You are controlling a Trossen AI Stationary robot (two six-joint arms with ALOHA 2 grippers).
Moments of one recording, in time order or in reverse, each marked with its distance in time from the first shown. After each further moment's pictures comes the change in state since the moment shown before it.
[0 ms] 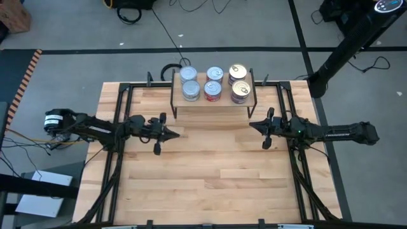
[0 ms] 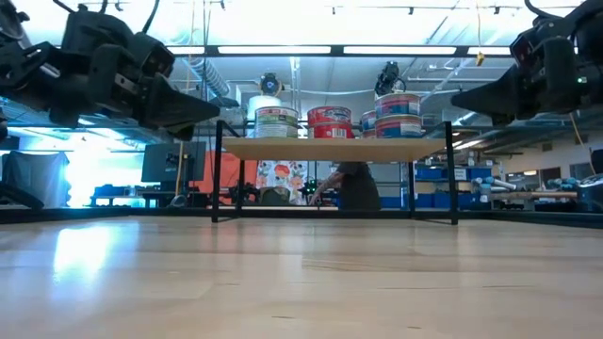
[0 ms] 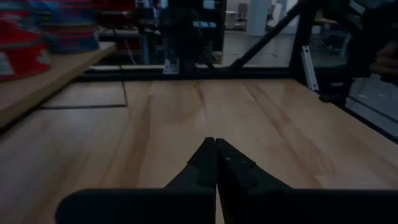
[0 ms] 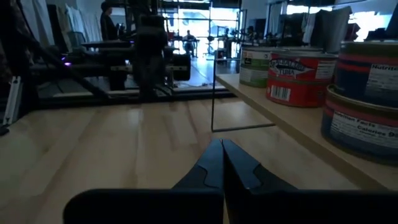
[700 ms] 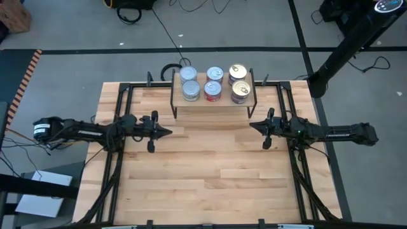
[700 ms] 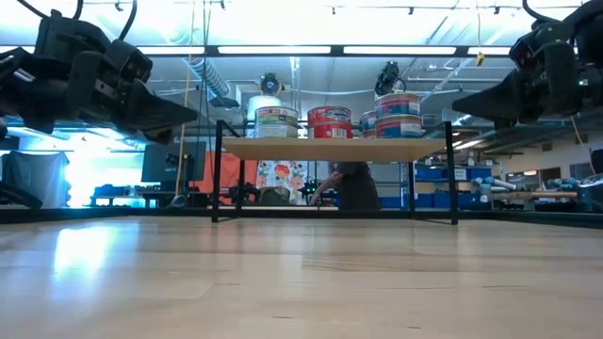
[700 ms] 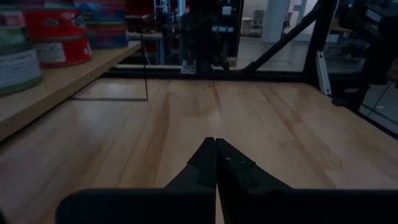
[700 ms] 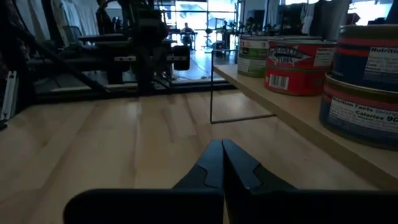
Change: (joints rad) left arm 0.076 -0.259 -0.119 -0.110 0.007 -0.022; right arm -0.005 -0.031 0.000 -0.059 0.004 0.021
